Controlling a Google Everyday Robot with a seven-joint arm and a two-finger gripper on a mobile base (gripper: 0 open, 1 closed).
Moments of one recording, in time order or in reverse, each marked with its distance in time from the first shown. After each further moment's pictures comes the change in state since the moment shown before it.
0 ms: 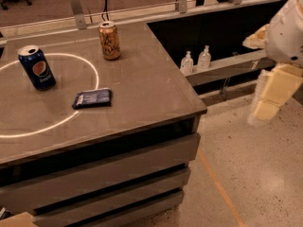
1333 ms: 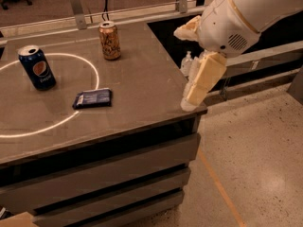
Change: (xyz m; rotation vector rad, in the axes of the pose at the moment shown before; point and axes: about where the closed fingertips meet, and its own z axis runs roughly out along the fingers) arm -0.129 -0.004 0.033 -0.095 -0.365 -0.174
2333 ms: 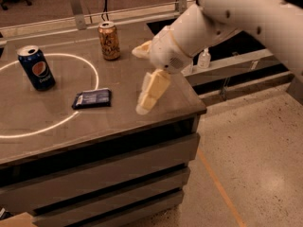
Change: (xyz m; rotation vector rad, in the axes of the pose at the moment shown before) arm -0.035 -0.035 0.122 -0.106 -0.159 -0.057
